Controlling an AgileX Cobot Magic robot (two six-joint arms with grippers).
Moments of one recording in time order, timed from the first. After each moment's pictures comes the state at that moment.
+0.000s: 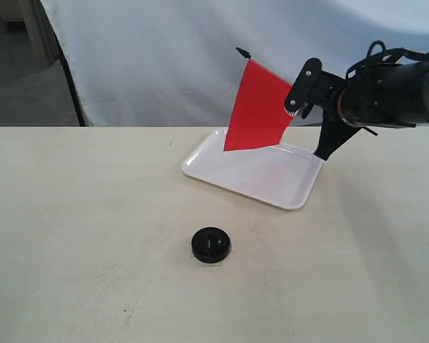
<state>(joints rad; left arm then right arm) 0.02 0.00 0.00 0.03 0.35 0.01 0.27 1.94 -1.31 -1.33 0.35 0.39</state>
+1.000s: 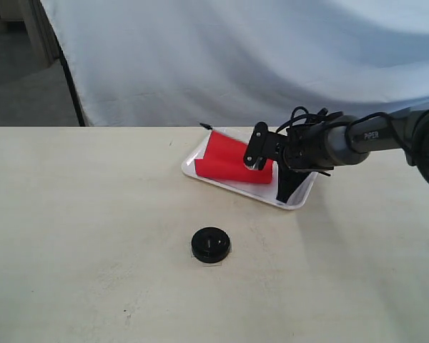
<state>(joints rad) 0.02 0.00 0.00 0.03 0.35 0.01 0.36 2.32 -1.53 -1.33 0.39 0.37</state>
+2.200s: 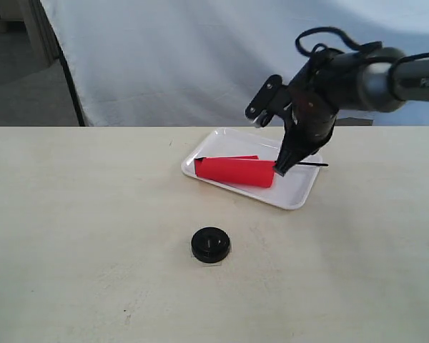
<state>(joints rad) 0.02 0.00 0.00 0.03 0.35 0.01 0.40 2.05 -1.53 -0.63 0.68 -0.08</state>
